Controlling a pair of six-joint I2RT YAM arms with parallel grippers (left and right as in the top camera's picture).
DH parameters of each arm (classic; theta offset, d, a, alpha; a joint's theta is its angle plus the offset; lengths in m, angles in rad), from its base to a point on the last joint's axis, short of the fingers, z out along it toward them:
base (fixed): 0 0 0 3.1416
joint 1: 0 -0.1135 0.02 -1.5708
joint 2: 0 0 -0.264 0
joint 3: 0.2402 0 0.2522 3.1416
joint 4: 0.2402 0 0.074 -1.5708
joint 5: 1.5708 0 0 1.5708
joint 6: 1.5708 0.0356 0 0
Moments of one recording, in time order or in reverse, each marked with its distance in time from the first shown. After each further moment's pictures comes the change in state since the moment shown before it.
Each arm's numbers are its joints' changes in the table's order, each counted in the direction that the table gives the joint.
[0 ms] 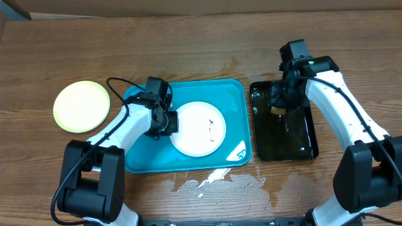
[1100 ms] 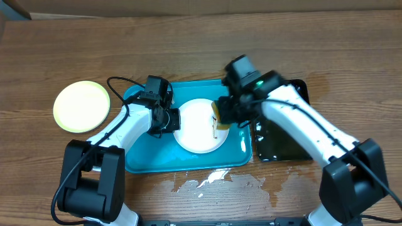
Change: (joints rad) left arm 0.000 0.000 -0.001 -0.055 0.049 -0.007; right arm -0.375 0.000 0.000 -0.099 -0.251 0.177
